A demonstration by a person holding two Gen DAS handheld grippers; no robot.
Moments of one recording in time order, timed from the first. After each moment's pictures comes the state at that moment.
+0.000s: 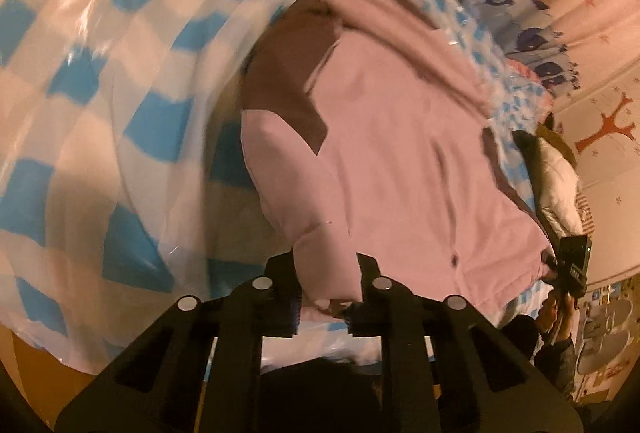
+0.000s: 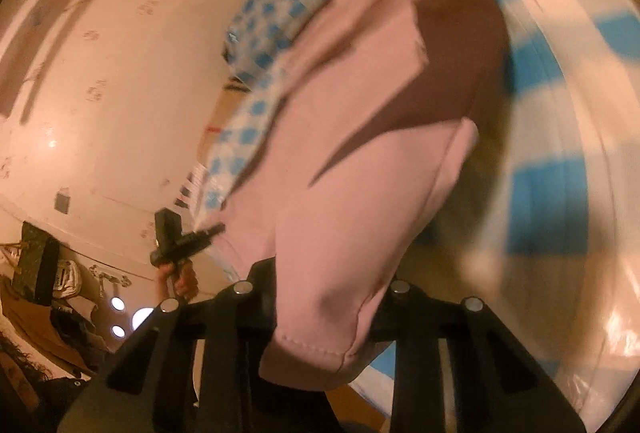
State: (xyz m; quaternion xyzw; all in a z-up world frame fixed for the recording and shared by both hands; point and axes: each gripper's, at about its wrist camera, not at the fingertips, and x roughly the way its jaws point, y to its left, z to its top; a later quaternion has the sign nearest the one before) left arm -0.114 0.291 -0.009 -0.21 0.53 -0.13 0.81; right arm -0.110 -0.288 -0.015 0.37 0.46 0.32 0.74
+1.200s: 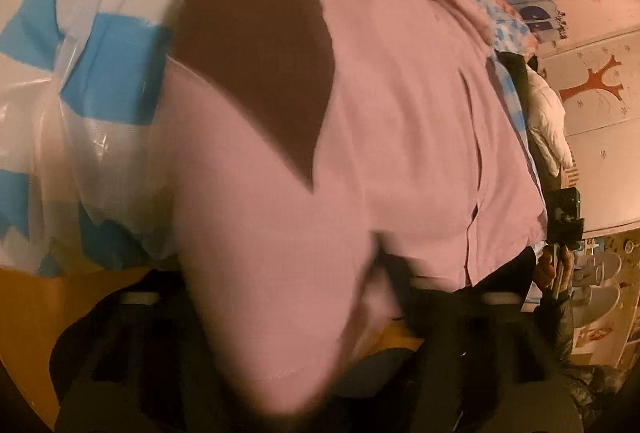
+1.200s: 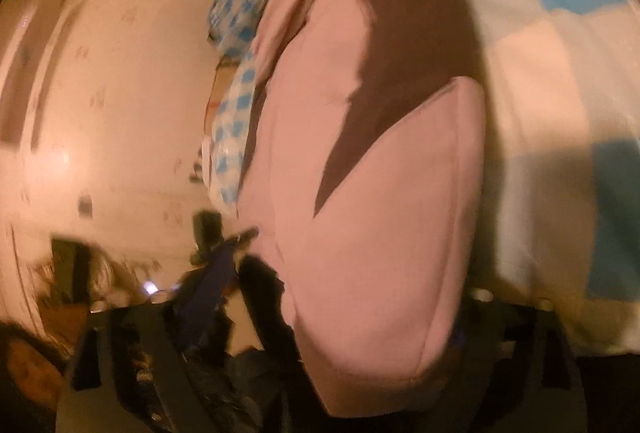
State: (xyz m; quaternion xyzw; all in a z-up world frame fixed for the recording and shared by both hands) left arm -0.205 0.219 -0.092 -0.23 0.61 -0.19 0.74; right arm -0.195 -0.338 -0.057 0.40 0.53 0.33 0.67
